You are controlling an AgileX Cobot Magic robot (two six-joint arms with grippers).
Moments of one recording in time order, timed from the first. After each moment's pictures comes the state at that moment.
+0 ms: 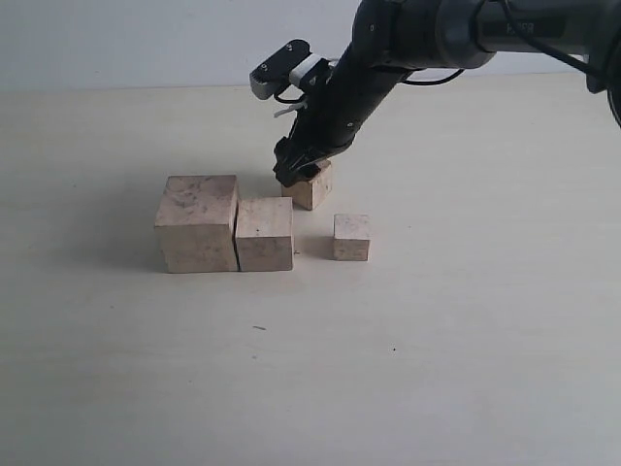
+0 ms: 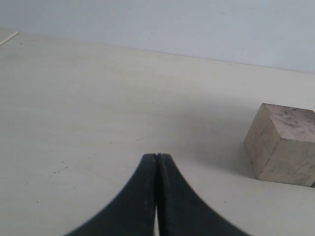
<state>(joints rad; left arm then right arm) 0.03 0.01 0.00 -0.11 0.37 0.00 0.62 2.29 -1.75 0.33 0.70 -0.68</state>
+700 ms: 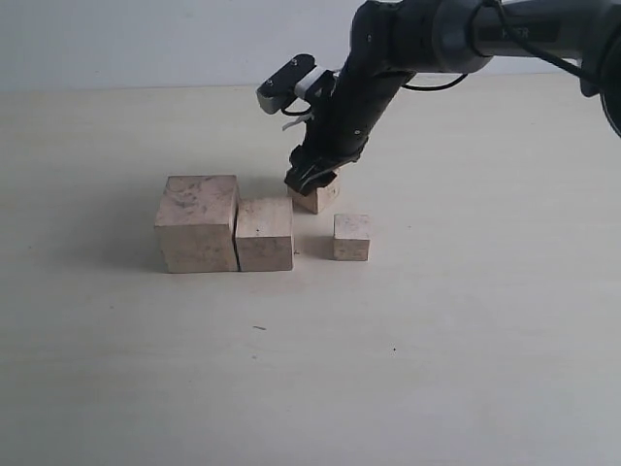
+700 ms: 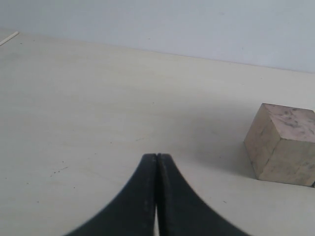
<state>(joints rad) 0.03 0.01 0.00 -0.11 0.37 0.00 0.62 2.30 -1.75 0.21 0.76 -0.59</state>
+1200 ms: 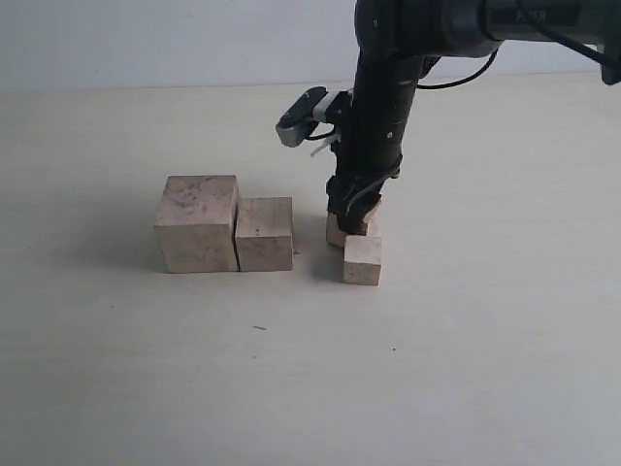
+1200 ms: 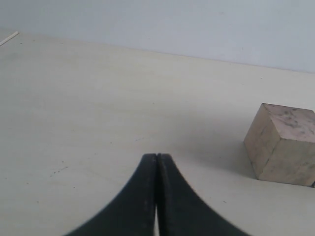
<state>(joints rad) 0.03 0.01 0.00 -0.11 0.37 0.00 0.62 2.26 -1.75 0.12 1.16 -0.64</state>
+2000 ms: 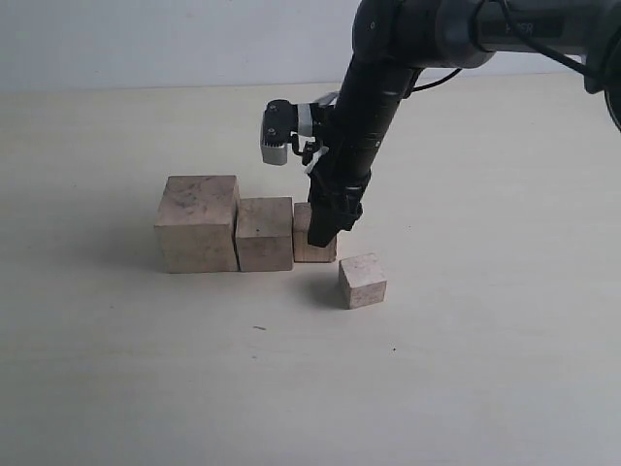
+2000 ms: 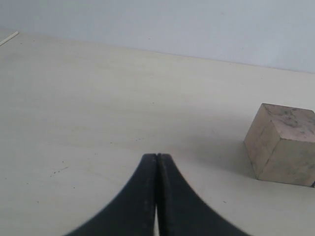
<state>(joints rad) 0.03 0.01 0.00 -0.11 0.37 0.00 0.62 2.30 -1.76 0.36 1.13 -1.20</state>
